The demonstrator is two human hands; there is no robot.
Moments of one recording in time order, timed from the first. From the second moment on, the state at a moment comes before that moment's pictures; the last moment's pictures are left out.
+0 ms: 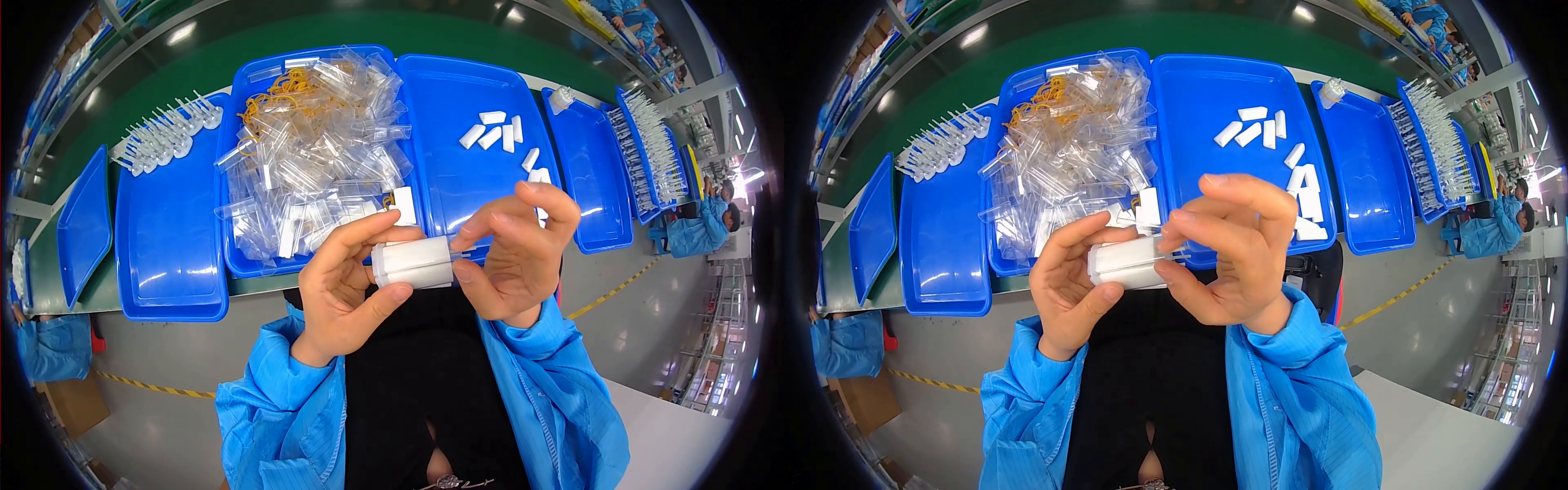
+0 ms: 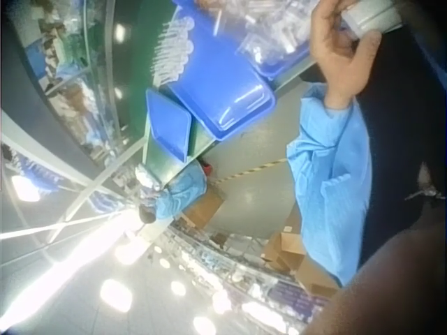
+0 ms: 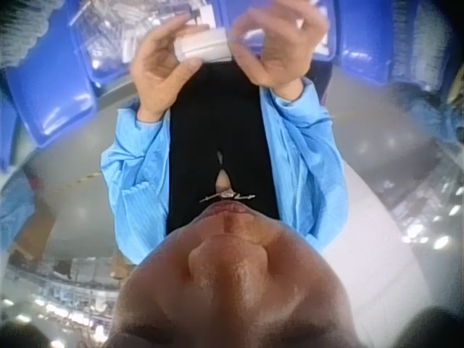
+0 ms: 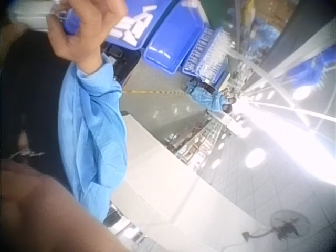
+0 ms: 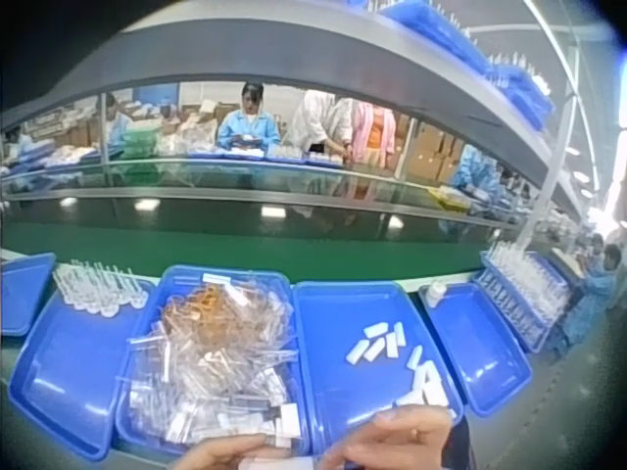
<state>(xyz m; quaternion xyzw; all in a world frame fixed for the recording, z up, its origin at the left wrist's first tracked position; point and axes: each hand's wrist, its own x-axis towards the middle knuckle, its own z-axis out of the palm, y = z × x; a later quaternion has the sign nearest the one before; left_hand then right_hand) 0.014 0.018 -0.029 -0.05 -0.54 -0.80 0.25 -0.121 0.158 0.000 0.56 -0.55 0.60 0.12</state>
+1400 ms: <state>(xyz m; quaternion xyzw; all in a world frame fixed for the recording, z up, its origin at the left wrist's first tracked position) 0.021 0.004 -0.043 0.07 -0.63 -0.69 0.34 -0.168 0.092 -0.021 0.47 -0.78 0.41 0.06</state>
